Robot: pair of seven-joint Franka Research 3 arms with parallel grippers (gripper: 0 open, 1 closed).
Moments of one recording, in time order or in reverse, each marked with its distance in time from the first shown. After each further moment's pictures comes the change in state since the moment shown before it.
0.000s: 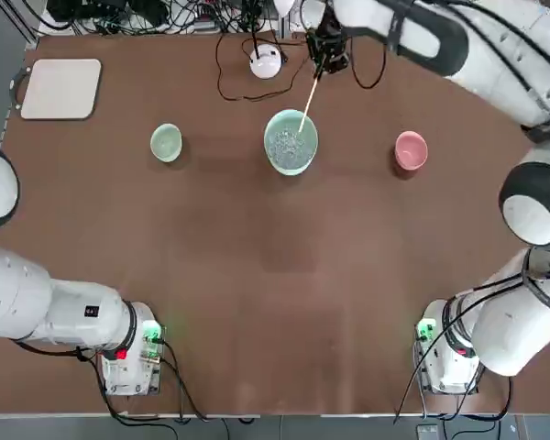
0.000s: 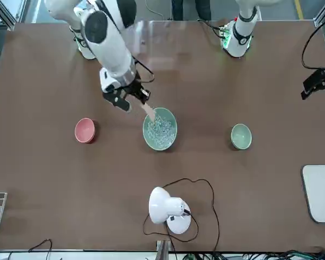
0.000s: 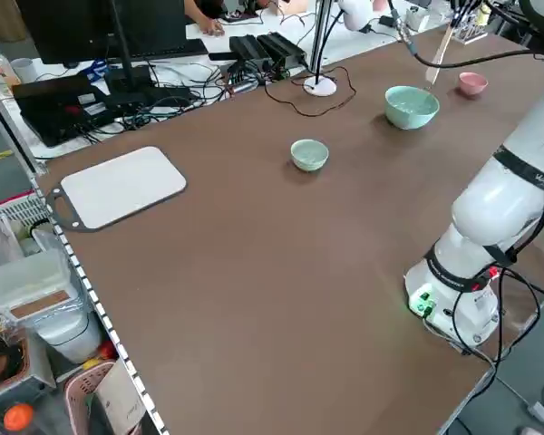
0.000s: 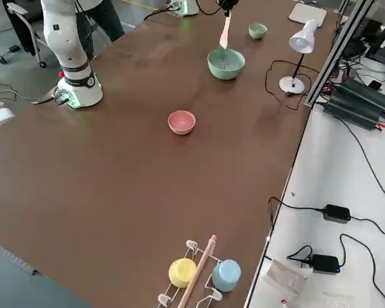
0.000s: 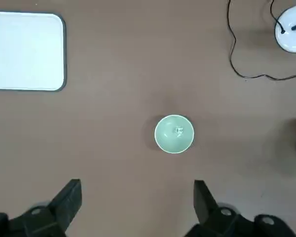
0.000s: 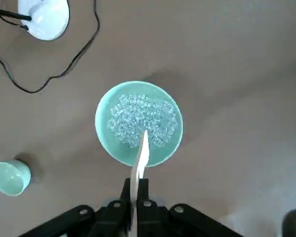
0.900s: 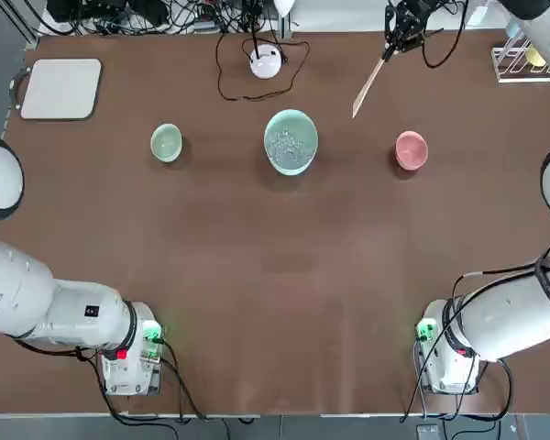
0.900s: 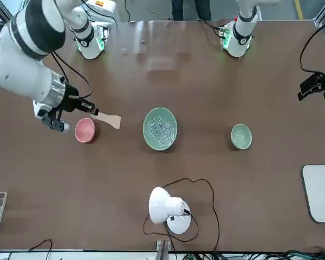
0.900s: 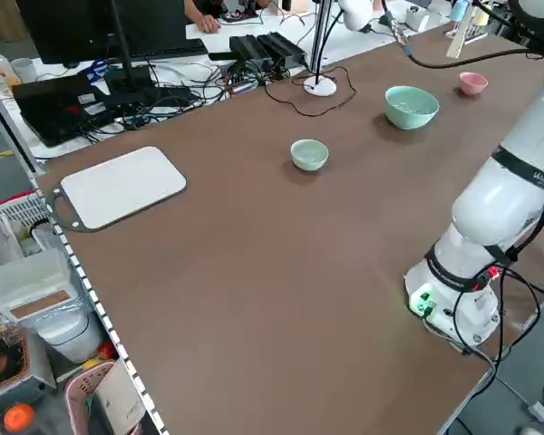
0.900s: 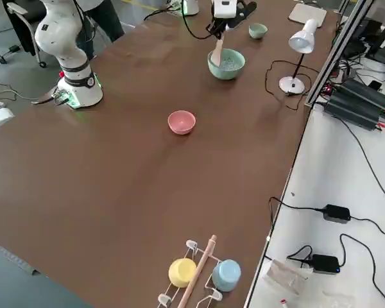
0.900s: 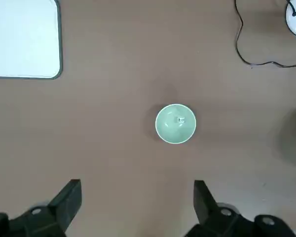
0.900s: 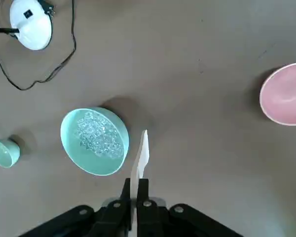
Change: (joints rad) left arm 0.002 0.040 0.000 0.005 0.000 -0.034 0.000; right arm -0.385 -0.097 -0.009 -0.176 0.181 -0.101 -0.620
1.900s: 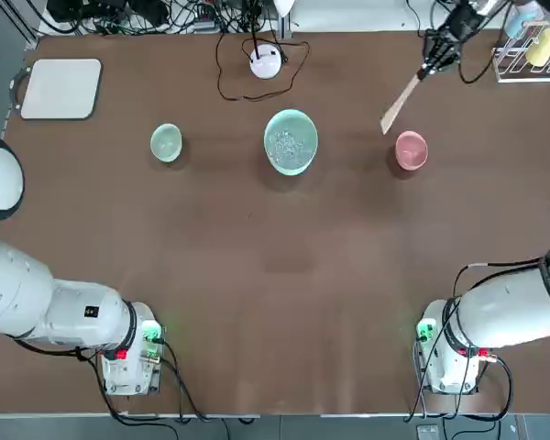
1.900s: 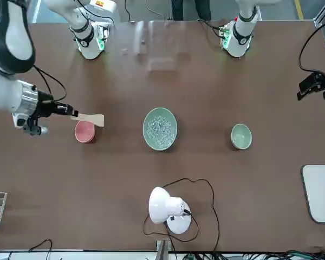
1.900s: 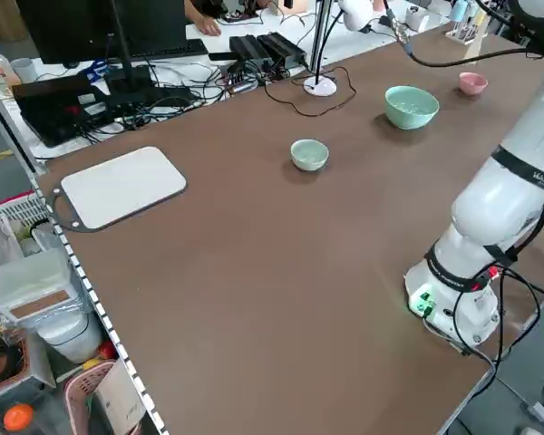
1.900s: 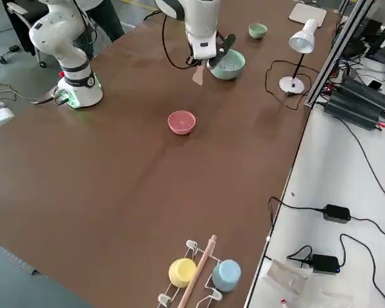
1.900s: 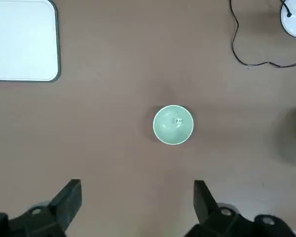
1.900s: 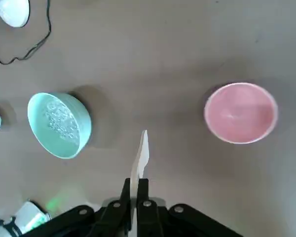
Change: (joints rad) left arm -0.007 0.000 -0.004 0.007 -0.001 0.000 0.000; right arm -0.262 -0.023 -0.001 -0.115 0.029 -0.087 -0.440
